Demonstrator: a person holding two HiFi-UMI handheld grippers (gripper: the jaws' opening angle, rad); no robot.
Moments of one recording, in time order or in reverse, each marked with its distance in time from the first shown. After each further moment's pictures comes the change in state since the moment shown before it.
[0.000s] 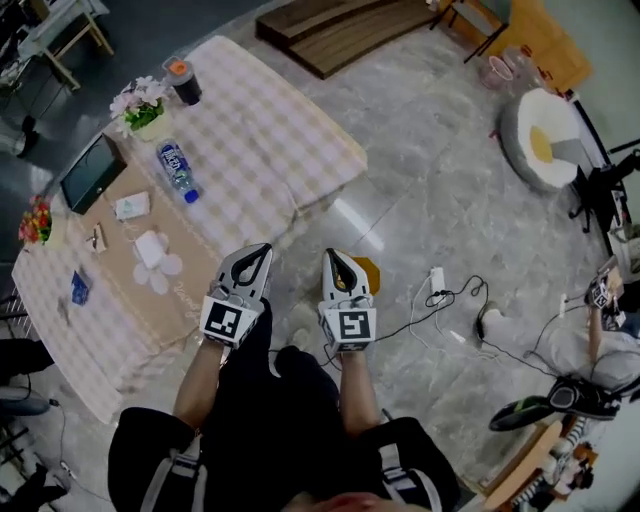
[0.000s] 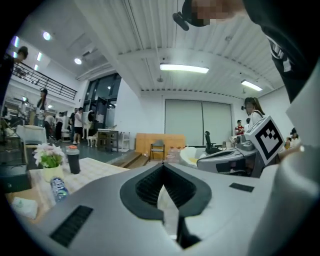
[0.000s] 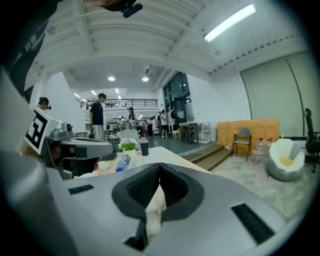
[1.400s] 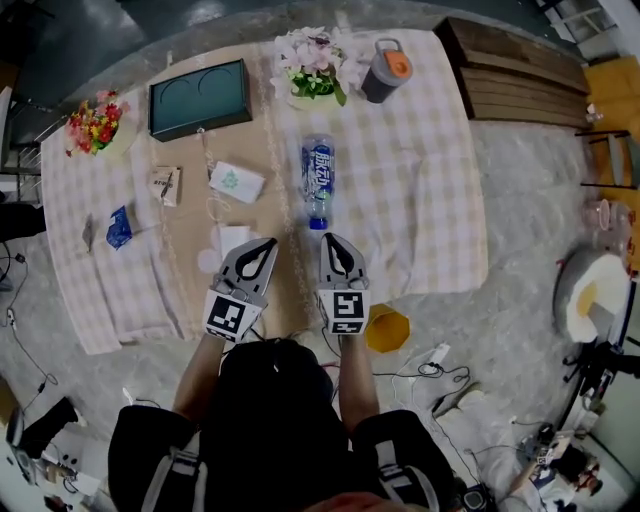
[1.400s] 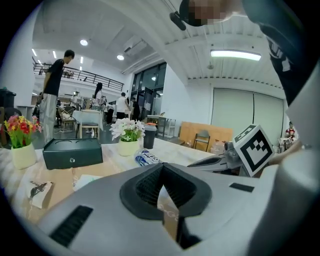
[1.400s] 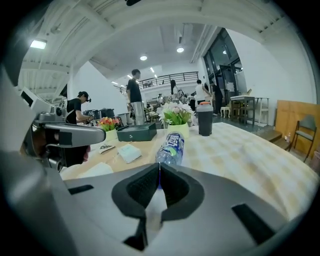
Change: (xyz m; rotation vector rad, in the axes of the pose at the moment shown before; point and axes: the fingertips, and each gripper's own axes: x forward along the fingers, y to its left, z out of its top) left arm -0.111 0.287 -0.103 -0.194 0.118 0.474; right arm 0.284 0.247 -0.076 -0.144 0.276 0.512
